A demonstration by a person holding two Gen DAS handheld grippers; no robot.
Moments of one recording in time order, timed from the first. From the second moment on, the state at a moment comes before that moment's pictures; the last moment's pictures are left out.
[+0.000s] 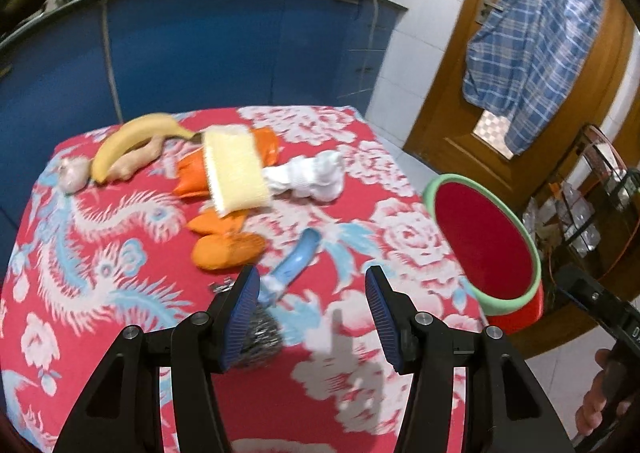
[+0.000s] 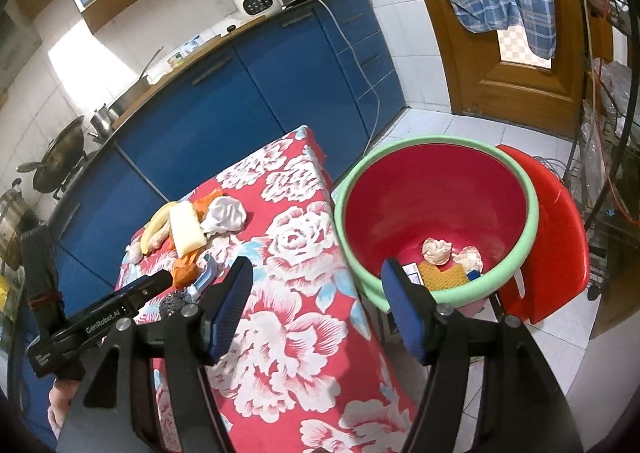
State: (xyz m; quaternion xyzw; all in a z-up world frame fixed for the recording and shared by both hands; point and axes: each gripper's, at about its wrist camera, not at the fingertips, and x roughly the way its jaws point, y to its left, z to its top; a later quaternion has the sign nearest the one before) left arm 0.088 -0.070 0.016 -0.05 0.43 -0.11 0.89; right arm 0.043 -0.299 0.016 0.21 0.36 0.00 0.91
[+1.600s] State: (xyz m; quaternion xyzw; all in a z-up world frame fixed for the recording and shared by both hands) left arm 0.089 0.027 -0.006 -0.13 0.42 -0.05 0.90; right arm 0.121 -0.177 -0.014 0.13 0.43 0.09 0.89
